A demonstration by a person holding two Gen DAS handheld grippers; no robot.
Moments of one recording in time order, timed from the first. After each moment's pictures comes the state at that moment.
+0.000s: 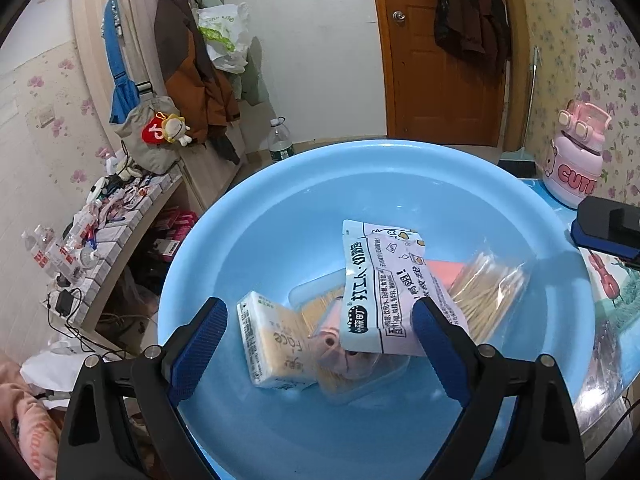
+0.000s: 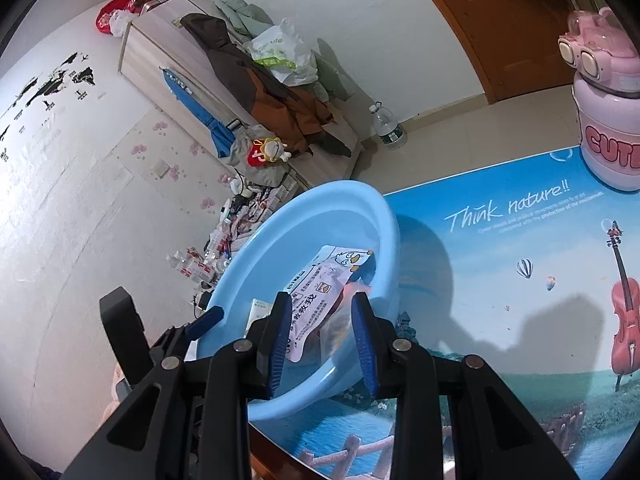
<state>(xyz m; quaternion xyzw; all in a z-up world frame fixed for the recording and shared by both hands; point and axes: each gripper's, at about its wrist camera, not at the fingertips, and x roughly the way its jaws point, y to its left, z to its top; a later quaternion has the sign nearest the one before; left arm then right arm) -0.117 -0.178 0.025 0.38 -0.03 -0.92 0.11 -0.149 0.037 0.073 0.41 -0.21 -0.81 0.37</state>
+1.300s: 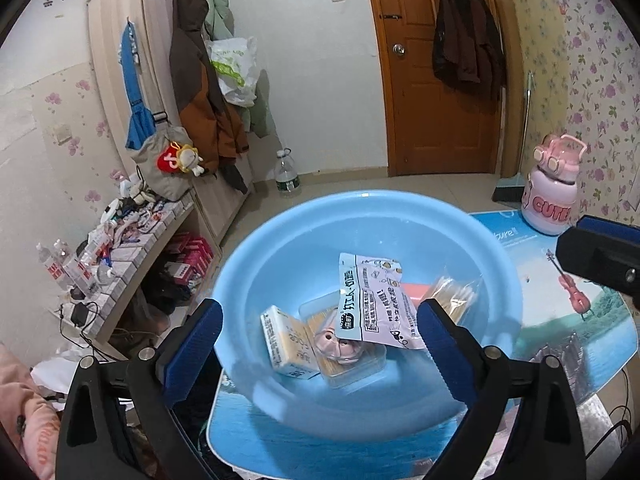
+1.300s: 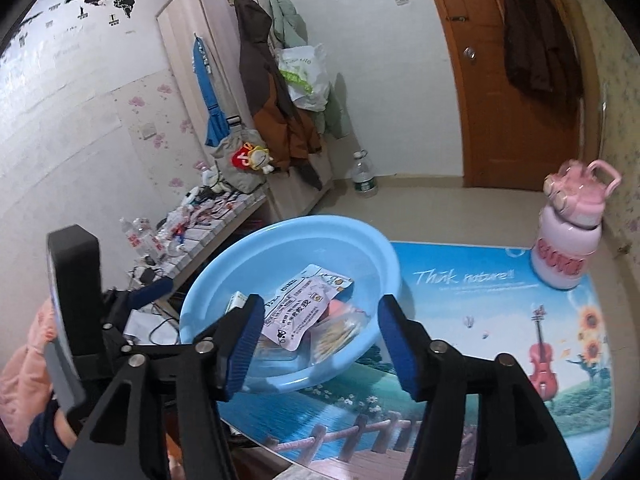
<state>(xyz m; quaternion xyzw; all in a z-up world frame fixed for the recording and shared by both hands) -0.067 -0.160 0.078 0.32 -0.04 -0.94 0.12 -0.065 0.010 0.143 0.32 -0.03 -0.90 0.31</state>
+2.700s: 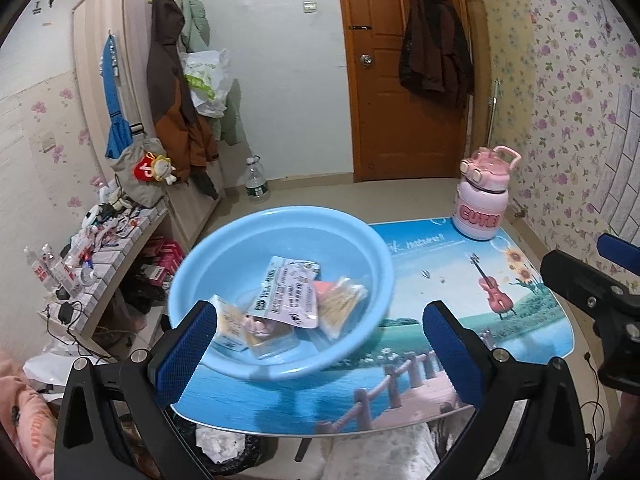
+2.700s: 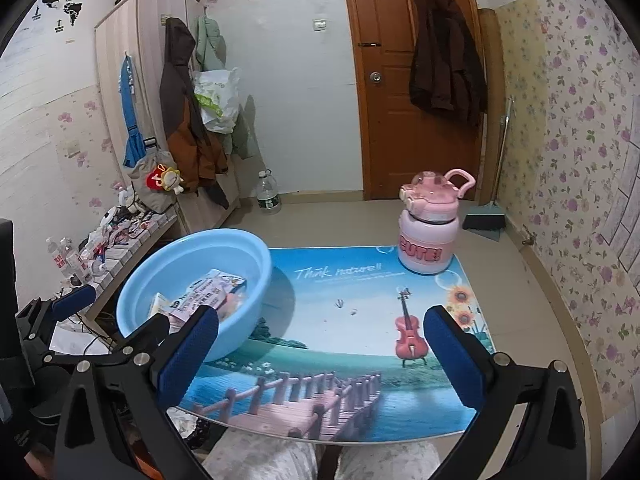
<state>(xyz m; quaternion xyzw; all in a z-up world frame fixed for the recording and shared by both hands) -0.029 -0.078 0.121 0.33 -0.02 -0.94 0.07 0.000 0.095 0.182 0.30 -0.01 -0.94 0.13</state>
